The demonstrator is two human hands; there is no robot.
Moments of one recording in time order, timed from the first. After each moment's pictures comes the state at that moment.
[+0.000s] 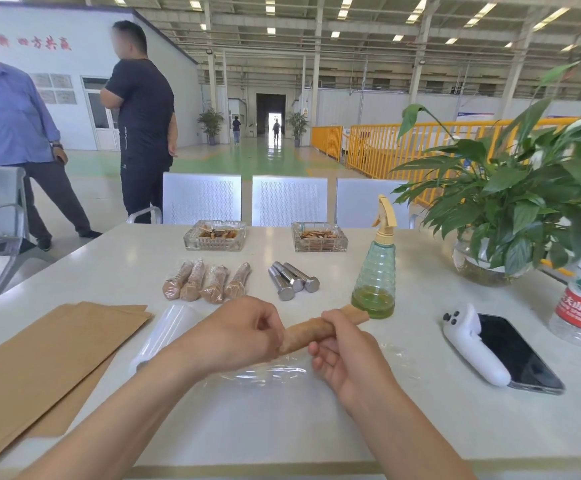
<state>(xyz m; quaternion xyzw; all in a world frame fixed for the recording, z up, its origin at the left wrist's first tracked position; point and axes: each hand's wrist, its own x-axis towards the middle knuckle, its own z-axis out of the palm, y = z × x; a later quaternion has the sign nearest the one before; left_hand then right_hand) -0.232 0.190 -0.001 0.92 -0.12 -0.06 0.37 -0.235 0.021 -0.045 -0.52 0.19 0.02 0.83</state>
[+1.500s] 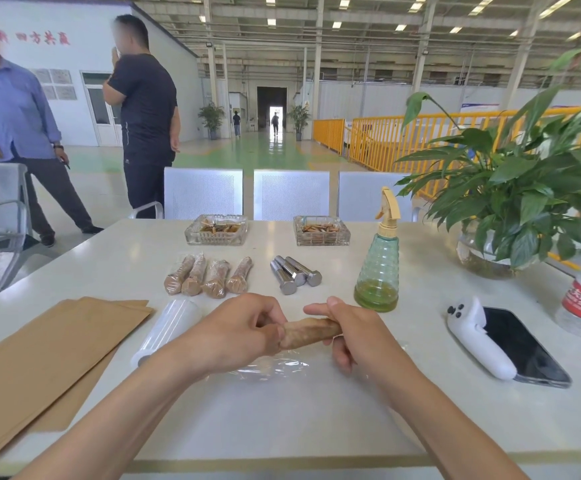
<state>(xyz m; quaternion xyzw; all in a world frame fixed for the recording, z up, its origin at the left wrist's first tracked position) -0.233 0.194 -0.010 0.88 -0.15 -0.07 0.45 -0.228 -0.015 -0.047 -0.79 -0.03 -0.01 0.61</state>
